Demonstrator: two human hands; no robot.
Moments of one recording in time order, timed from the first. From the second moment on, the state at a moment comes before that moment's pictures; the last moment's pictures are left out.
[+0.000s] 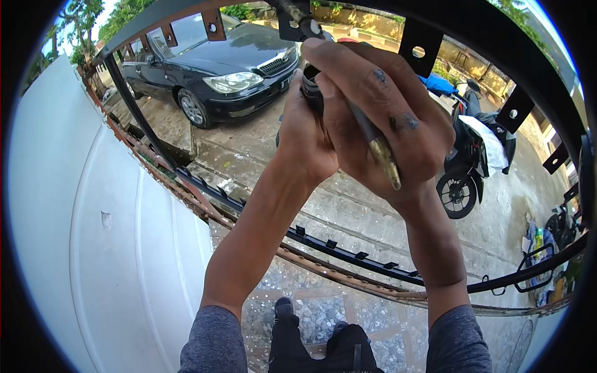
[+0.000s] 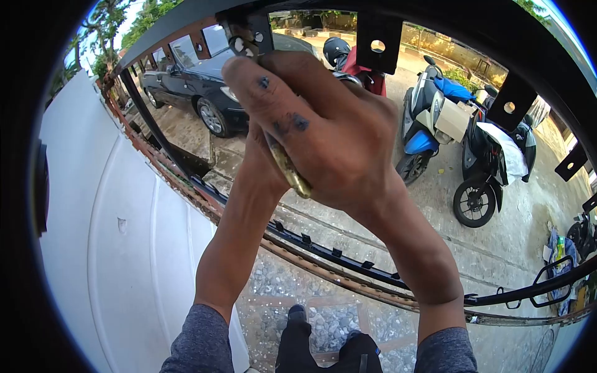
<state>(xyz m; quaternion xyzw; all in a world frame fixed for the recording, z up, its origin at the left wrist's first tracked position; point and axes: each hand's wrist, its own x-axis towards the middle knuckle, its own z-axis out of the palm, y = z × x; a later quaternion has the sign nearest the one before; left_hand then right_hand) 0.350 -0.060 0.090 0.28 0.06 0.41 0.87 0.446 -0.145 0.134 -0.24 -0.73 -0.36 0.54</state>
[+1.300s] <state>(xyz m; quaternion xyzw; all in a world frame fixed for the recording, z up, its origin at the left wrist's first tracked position) 0.282 -0.010 0.105 0.27 0.04 0.34 0.90 0.396 -0.129 0.099 -0.33 -0.57 -0.29 0.69</state>
